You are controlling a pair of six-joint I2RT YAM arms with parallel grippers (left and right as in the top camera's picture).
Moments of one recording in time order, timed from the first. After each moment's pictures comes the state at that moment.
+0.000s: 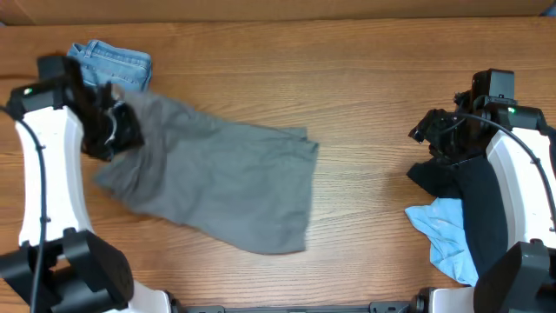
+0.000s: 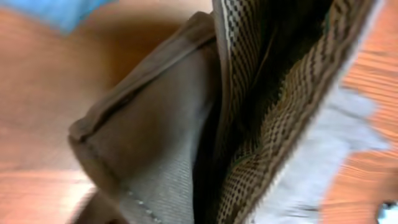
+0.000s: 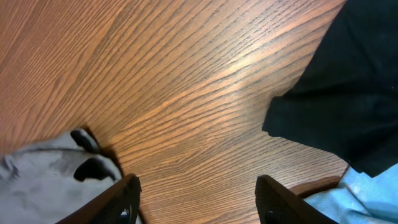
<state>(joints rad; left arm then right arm) 0.27 1.71 1.60 -1.28 0.29 -0.11 -0.18 1.58 1.27 -0.99 -0.28 0.43</state>
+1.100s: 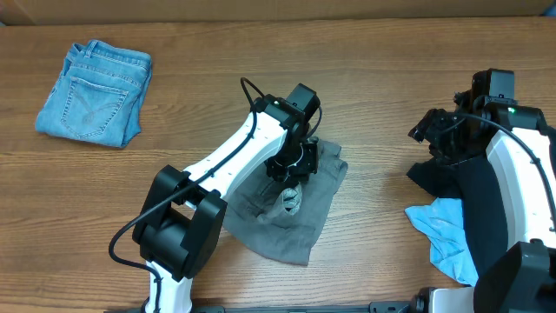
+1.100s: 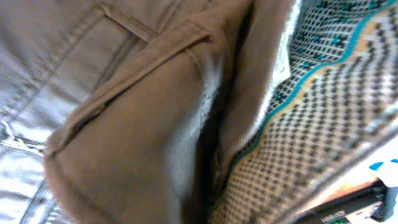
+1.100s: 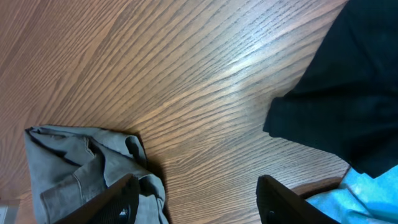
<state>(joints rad) -0.61 2.03 1.58 -1.07 0.35 -0.56 -0.18 1.58 1.27 -0.99 -0.29 0.44</state>
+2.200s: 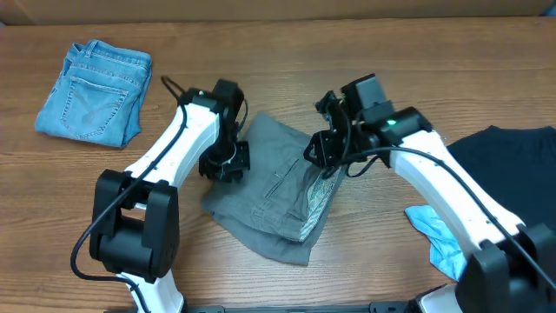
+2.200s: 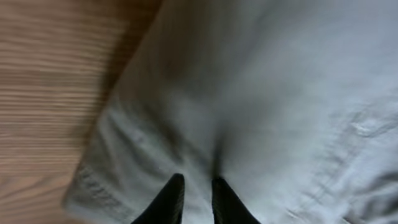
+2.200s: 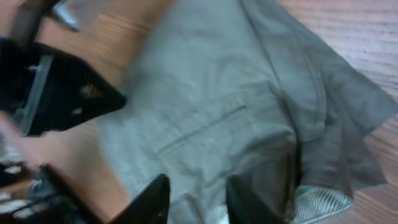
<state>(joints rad) -0.30 1.92 1.39 -1.17 0.16 -0.38 0.40 1.65 1.27 -0.82 -0.45 0.22</state>
